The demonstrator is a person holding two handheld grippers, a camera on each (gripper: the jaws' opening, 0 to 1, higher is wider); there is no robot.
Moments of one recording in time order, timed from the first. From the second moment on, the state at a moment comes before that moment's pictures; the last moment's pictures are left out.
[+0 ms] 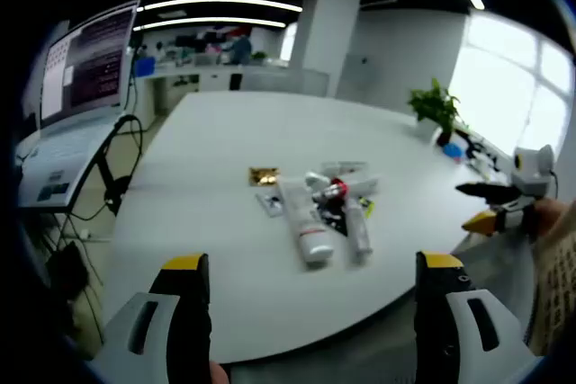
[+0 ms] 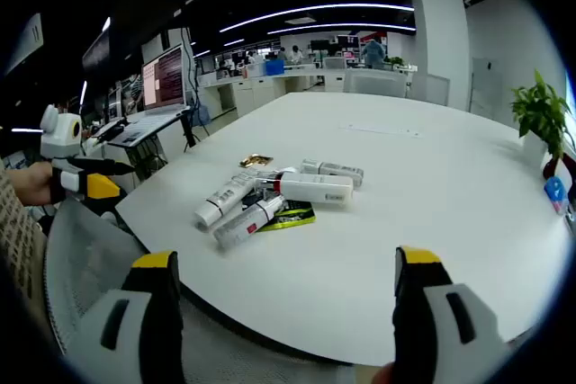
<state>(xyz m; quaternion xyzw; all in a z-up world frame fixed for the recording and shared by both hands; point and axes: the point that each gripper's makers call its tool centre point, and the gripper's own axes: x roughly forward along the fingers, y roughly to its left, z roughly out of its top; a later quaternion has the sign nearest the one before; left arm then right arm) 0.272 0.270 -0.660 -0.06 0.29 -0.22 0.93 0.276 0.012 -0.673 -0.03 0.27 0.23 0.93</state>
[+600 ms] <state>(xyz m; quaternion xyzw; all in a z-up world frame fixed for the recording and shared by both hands) 0.273 0.271 -0.662 -0.06 0.29 -0.22 0.93 0.275 0.014 -0.675 -0.03 0.28 0.23 0.93</state>
